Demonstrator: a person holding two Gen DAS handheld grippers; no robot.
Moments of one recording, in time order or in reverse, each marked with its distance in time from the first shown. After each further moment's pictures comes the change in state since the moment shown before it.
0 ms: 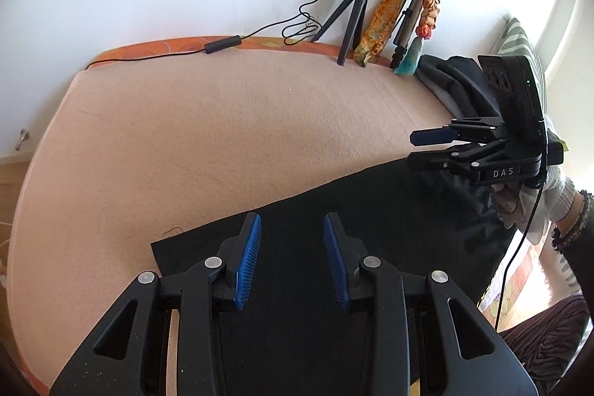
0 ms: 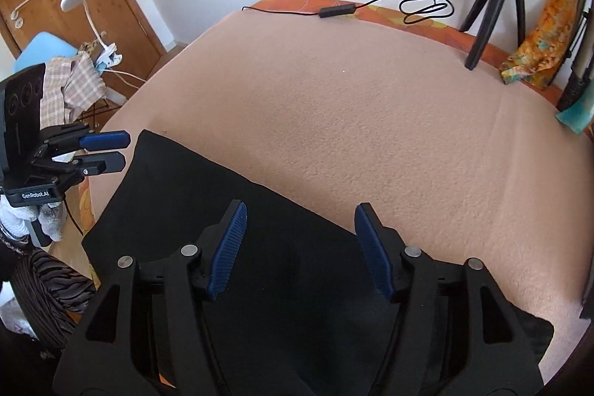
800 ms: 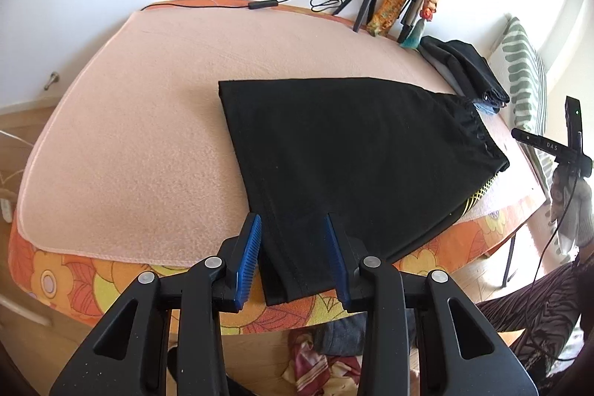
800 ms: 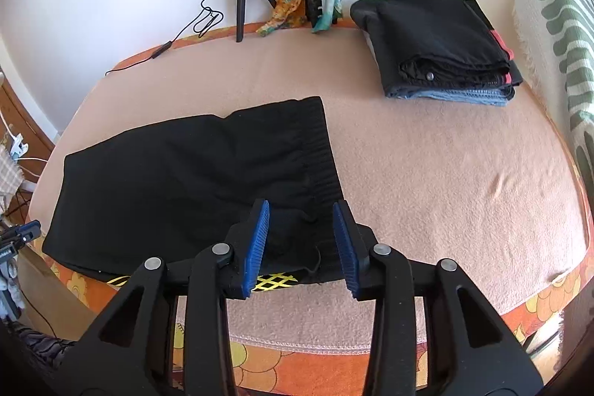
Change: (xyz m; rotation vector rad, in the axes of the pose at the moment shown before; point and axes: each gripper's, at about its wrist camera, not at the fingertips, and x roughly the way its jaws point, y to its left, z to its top) left arm -0.078 0.012 -0.119 -0.083 0.015 0.035; right arm -0.173 -0.017 -0.188 0.456 -0.179 -0.473
